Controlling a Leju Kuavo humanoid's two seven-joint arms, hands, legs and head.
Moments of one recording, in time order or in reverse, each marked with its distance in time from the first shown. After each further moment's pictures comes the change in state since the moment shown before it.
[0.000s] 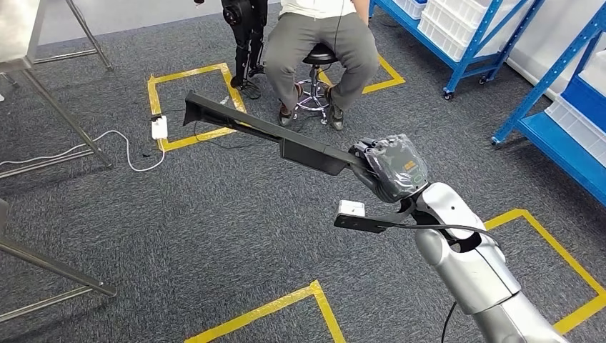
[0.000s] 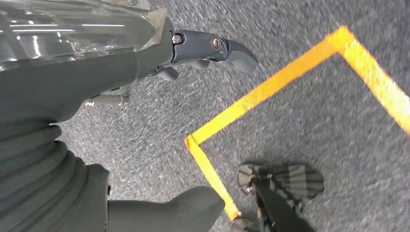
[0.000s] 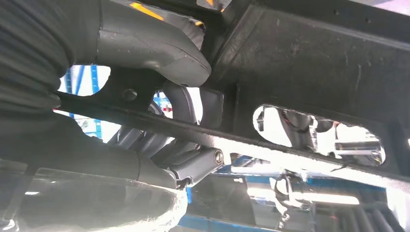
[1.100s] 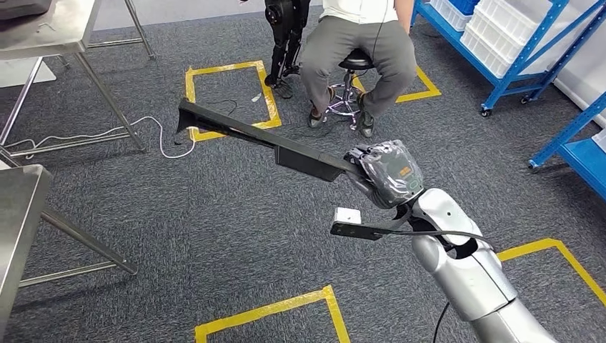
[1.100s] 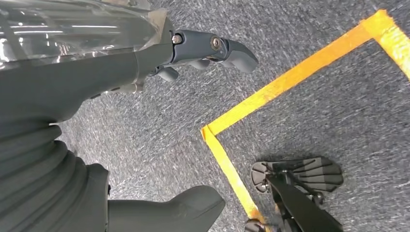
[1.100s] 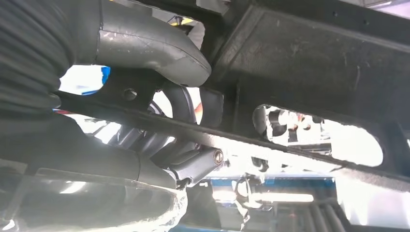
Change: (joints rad) left arm -0.006 0.002 -0.056 0.000 -0.046 -0.038 0.047; right arm 0.038 0.012 -0.014 -0.037 0.018 0.023 -0.007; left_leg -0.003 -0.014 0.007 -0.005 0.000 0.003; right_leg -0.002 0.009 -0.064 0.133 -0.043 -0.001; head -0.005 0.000
